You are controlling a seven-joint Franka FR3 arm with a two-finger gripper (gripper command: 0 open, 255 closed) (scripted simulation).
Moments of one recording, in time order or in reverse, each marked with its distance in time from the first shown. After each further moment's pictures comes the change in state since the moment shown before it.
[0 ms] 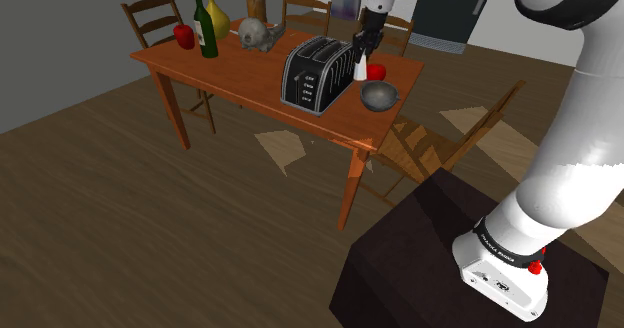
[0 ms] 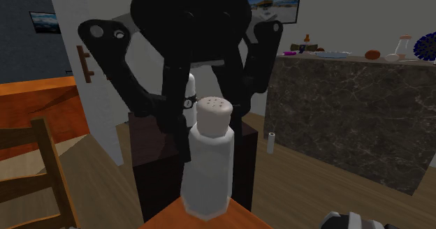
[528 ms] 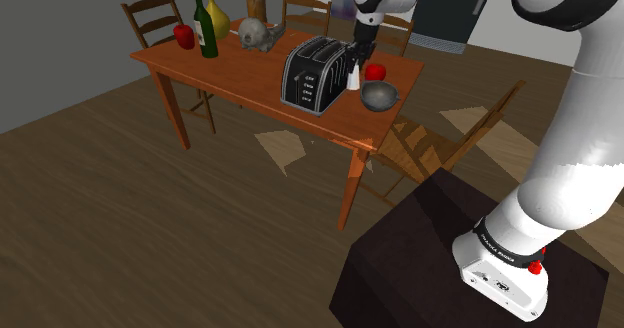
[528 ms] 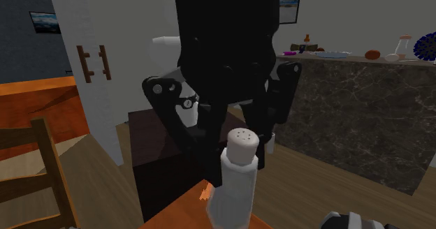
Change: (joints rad) arm 0.030 0.010 0.015 -0.073 -0.003 0.086 0.037
